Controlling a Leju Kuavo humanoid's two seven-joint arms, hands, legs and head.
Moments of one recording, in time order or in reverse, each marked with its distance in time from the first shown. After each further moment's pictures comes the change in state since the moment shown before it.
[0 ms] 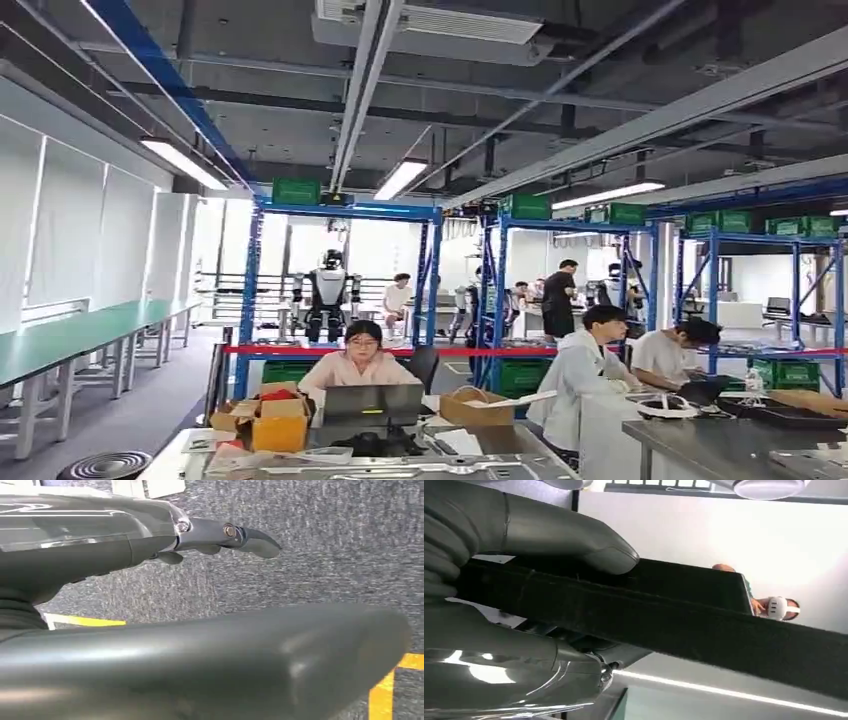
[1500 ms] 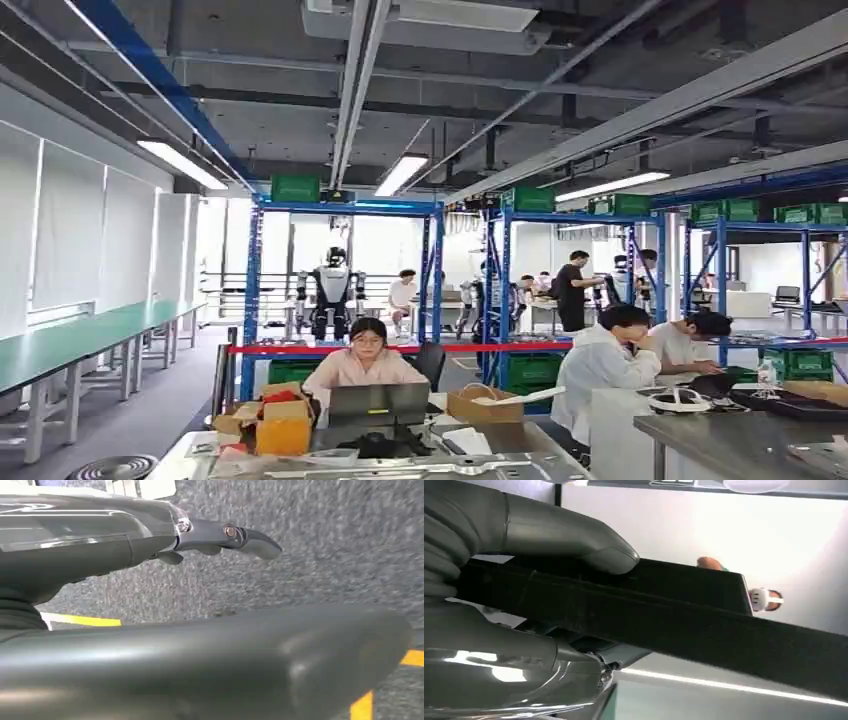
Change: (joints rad) left arm -0.006 0.003 0.000 0.000 -0.006 -0.009 -0.009; right arm -0.009 0.015 -0.017 0.005 -0.011 0.012 -0.003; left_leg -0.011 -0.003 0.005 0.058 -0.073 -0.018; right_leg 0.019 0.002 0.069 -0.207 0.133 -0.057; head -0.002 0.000
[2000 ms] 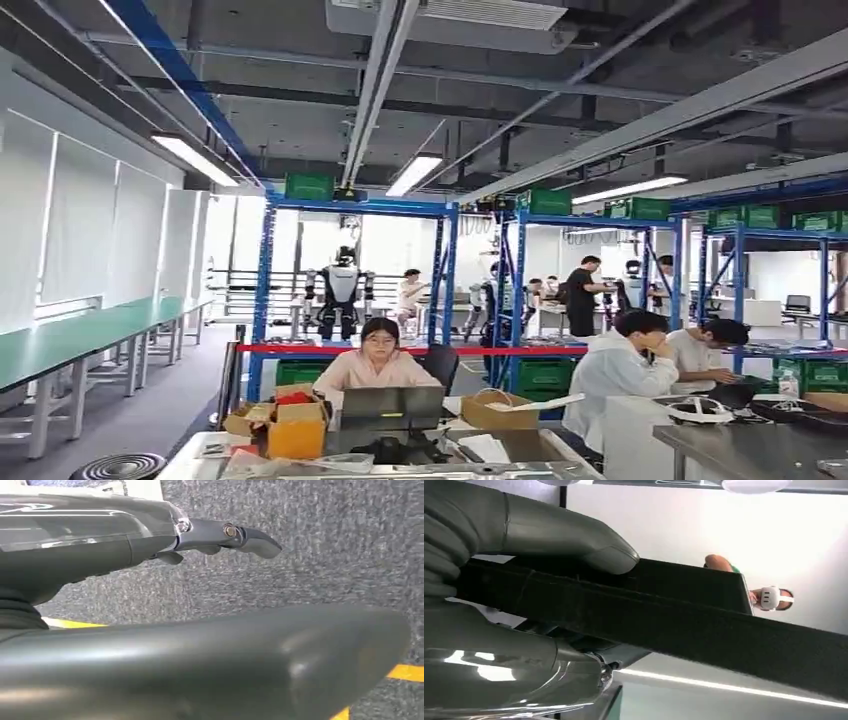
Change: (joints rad) left arm 0.005 0.003 0.000 0.000 -0.003 -0.001 -0.008; right arm 0.006 0.001 -0.002 0.001 -0.004 0.001 -0.001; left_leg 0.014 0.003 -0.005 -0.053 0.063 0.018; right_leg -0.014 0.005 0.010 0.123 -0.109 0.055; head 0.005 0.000
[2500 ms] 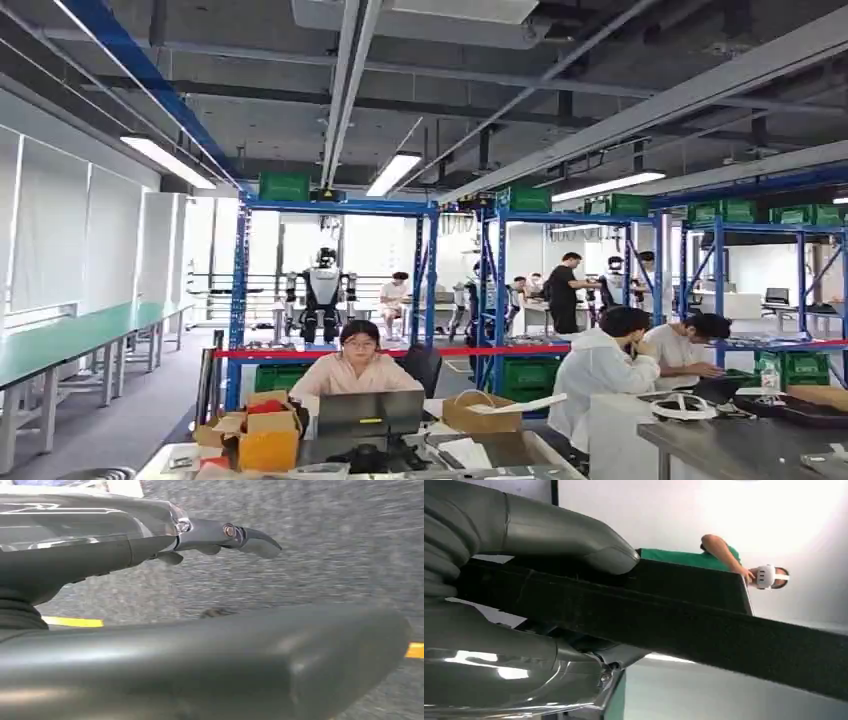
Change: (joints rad) left arm -0.002 -0.009 0.000 0.000 0.000 -0.002 -0.006; right arm 0.001 0.003 -0.010 0.006 -0.010 -0.015 0.016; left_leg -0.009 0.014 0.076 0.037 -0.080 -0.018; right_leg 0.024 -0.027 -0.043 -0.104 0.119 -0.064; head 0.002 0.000
